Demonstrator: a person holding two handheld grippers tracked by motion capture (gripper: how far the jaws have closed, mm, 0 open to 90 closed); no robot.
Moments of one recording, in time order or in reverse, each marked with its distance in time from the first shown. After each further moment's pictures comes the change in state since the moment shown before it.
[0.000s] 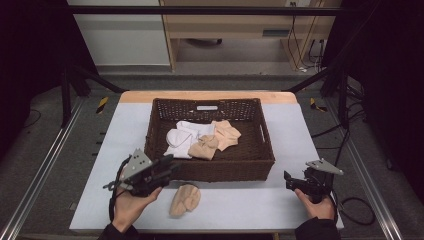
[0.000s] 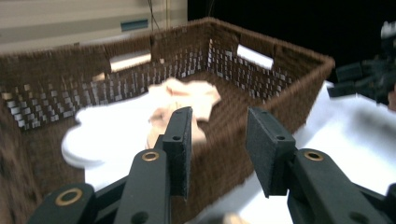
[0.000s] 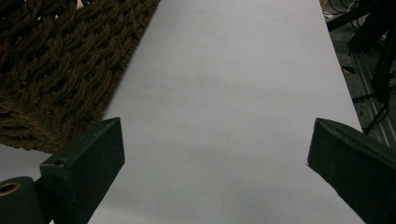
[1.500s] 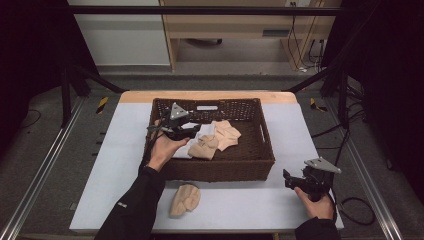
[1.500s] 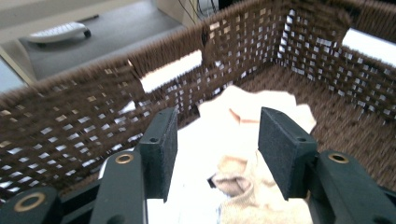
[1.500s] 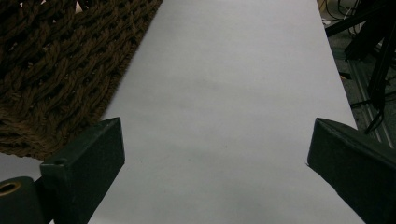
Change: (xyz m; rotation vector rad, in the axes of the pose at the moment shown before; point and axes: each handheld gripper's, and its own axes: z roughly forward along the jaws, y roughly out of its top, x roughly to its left) left arm 0.063 0.024 0.152 0.236 0.089 0.074; right arm 0.001 0.003 0.004 -0.009 -0.008 -0.017
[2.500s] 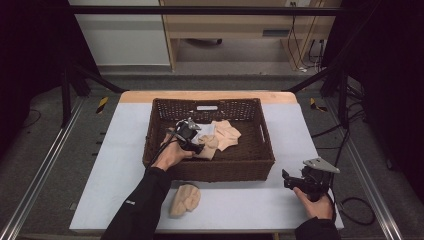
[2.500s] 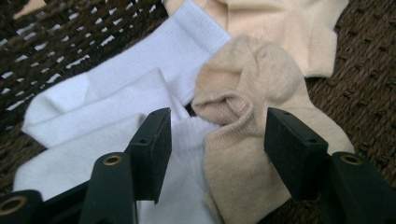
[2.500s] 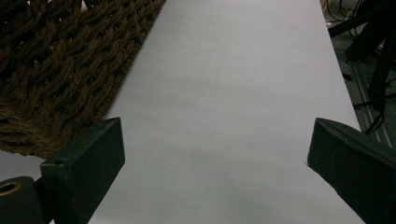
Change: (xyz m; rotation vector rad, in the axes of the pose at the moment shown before) left arm -0.014 -0.029 0.044 0.303 -0.047 0.097; right arm 0.003 0.001 0.000 0.001 0.001 -0.014
